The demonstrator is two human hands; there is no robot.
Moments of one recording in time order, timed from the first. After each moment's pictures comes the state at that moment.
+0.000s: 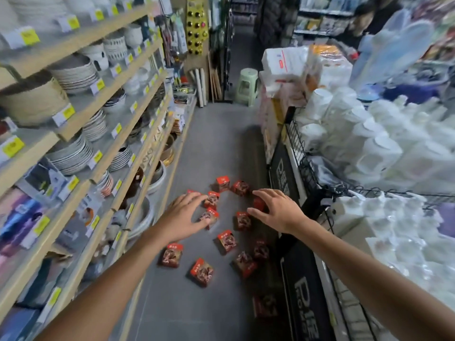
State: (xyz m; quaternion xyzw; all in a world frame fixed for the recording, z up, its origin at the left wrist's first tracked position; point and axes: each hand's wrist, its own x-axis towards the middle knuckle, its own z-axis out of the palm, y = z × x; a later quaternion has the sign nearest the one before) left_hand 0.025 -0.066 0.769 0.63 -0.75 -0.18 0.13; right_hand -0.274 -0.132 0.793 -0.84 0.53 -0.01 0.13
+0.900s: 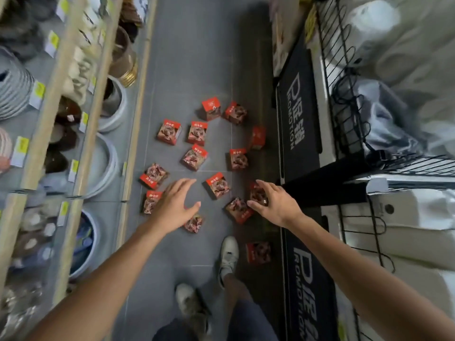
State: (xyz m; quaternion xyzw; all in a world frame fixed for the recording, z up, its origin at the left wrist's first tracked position) left_hand -0.016 -0.267 0.499 0.67 -0.66 -0.32 0.09; right_hand -0.318 -0.320 0.517 -0.71 0.61 0.10 0.35
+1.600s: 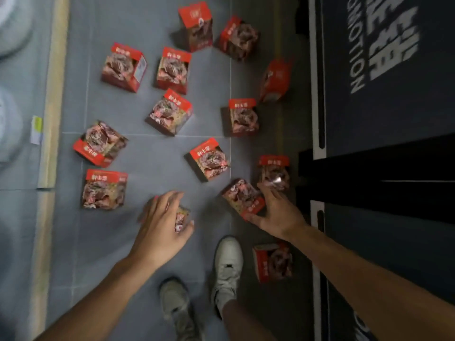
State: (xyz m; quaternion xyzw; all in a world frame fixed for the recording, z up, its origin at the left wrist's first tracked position) left_hand -0.029 -0.251 0.104 0.69 -0.65 -0.31 0.07; right_hand -0.313 -0.327 0.109 -0.65 0.63 0.14 0.41
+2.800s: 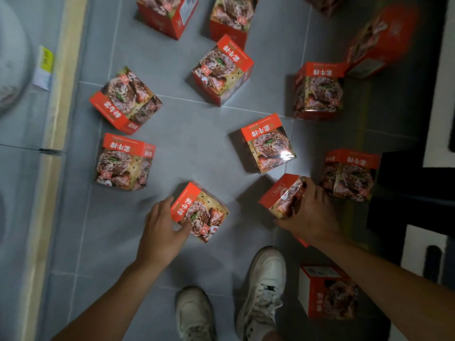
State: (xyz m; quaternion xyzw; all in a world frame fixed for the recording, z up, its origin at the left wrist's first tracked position) left_hand 0.064 -0.186 -0.086 0.83 -0.38 -0.41 0.06; right_hand -0.252 -0.314 -0.085 -0.64 0.68 0.13 0.34
